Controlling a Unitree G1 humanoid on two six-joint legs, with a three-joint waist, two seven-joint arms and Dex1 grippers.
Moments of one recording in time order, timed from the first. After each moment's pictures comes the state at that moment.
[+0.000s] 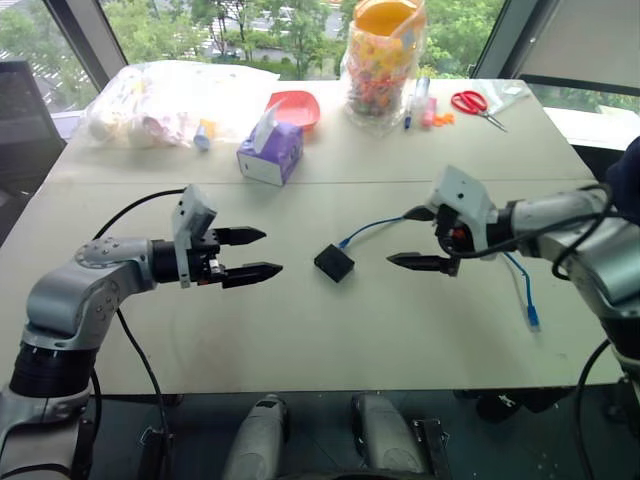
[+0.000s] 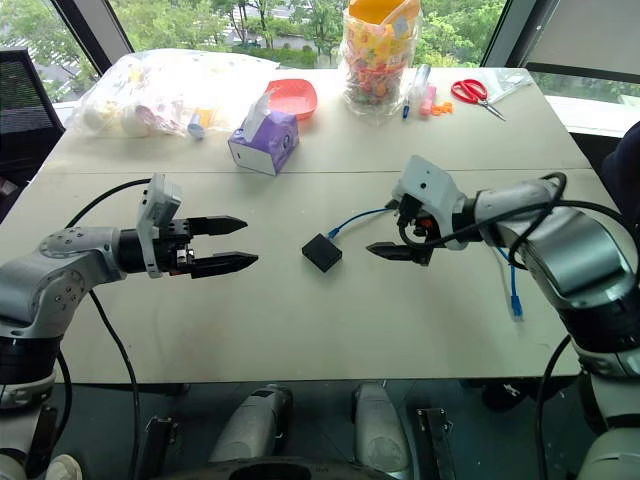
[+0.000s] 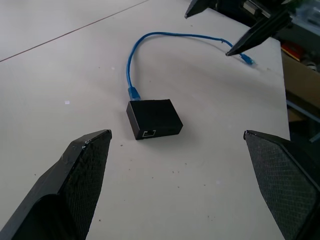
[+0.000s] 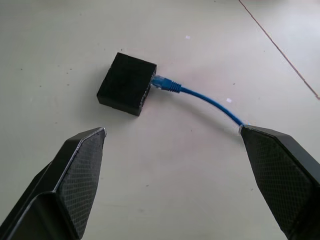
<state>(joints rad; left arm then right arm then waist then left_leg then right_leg) -0.39 0.76 0.07 -0.25 -0.69 0.78 -1.01 -0.72 -0.95 0.26 -0.23 0.40 0.81 0.94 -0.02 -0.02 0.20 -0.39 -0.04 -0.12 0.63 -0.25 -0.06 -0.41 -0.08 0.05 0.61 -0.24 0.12</state>
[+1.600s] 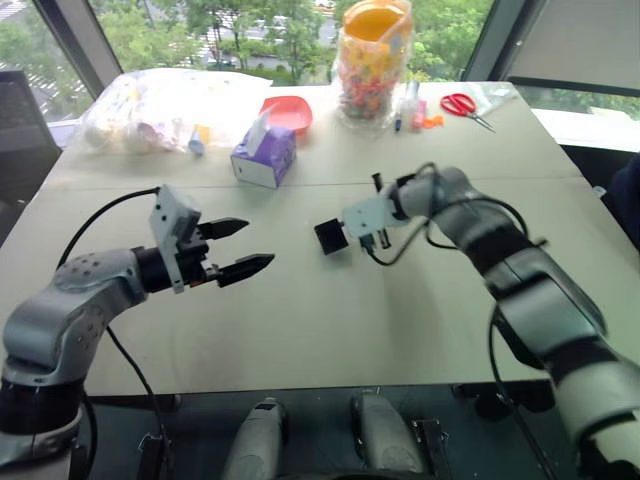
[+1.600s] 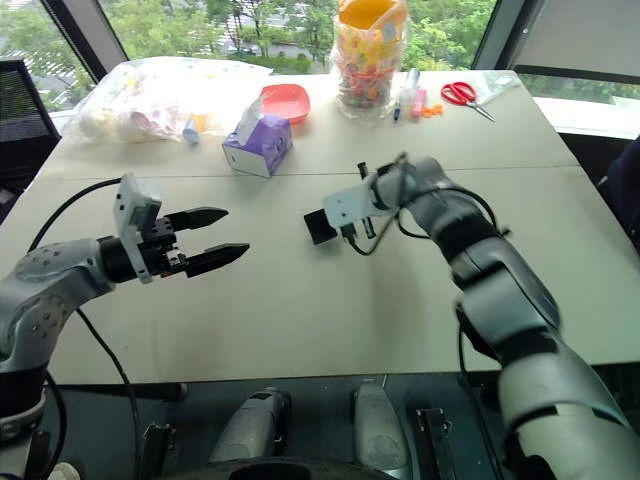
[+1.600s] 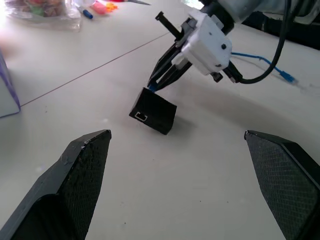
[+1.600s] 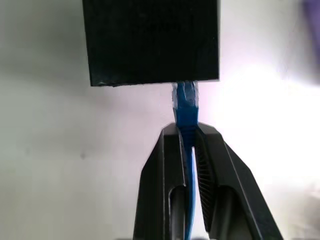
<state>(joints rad) -0.30 0.73 0.17 -0.36 -0.74 0.78 -0.82 -0.94 -0.57 0.49 0.53 -0.47 -0.36 0.88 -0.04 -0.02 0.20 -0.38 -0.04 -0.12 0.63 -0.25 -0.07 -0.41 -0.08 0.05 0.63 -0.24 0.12</state>
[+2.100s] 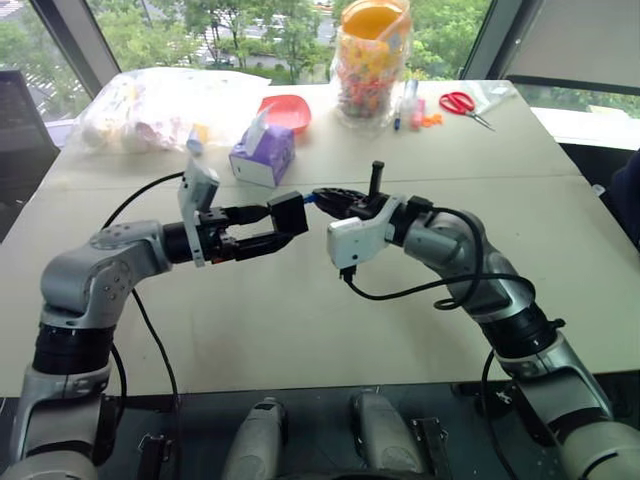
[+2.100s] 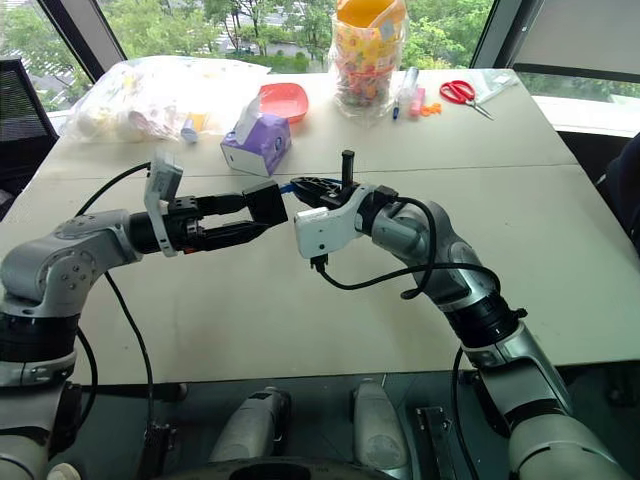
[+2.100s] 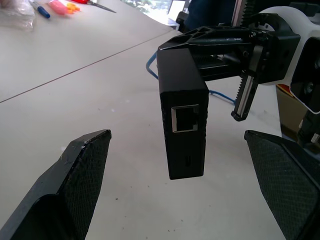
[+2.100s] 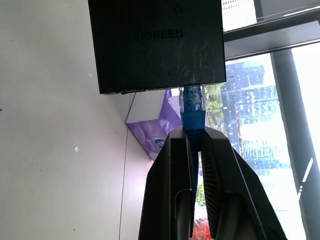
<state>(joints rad) -0.52 0.67 0.08 -0.14 -0.77 0.85 -0.91 -0.65 -0.51 0.34 -0.12 -0.58 -0.20 0.60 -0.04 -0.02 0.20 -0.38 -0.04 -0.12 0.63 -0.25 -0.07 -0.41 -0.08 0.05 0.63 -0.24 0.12</state>
